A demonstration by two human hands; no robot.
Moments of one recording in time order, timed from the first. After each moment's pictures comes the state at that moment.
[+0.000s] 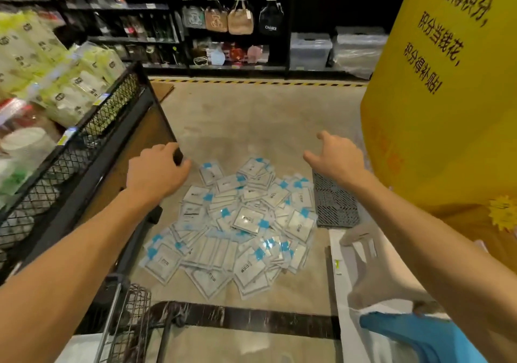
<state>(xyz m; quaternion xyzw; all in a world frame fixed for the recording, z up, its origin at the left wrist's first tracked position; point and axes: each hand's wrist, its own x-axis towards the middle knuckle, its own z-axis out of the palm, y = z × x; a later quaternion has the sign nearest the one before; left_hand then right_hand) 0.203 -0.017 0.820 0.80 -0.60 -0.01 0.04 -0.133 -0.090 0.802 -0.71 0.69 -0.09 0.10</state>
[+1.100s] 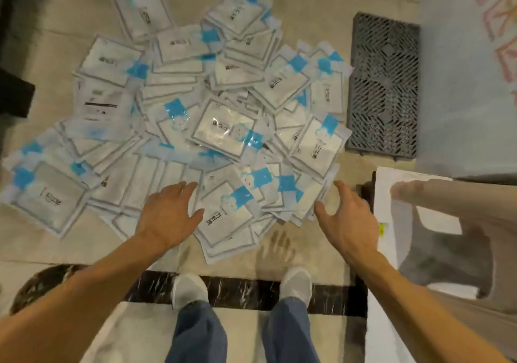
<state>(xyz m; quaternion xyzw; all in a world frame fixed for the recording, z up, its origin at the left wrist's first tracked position) 0.214 -0.150 0.102 0.70 -0.63 -0.31 -0.15 -0.113 -0.178 0.154 -0.58 0.78 0.07 0.24</state>
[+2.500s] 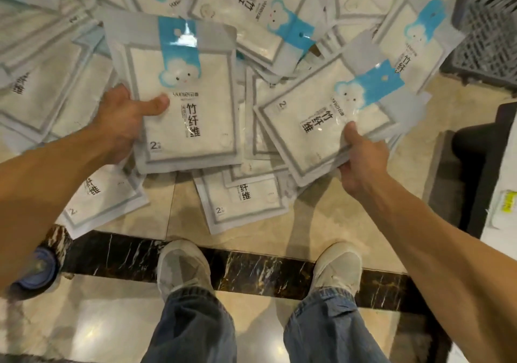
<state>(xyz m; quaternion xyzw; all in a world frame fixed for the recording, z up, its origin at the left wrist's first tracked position) 0.287 -0.150 -0.137 0.74 -0.18 -0.56 0.34 -0.071 -0.174 -0.137 -0.07 0.76 -0.38 0.52</state>
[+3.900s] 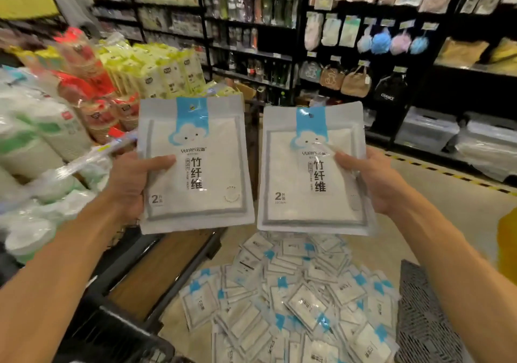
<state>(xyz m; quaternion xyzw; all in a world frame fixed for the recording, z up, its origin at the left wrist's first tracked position) 0.472 -0.052 0.873 0.60 -0.23 -0.36 0.68 0.143 -0.258 0.879 -0.54 0.40 -0.33 0.66</state>
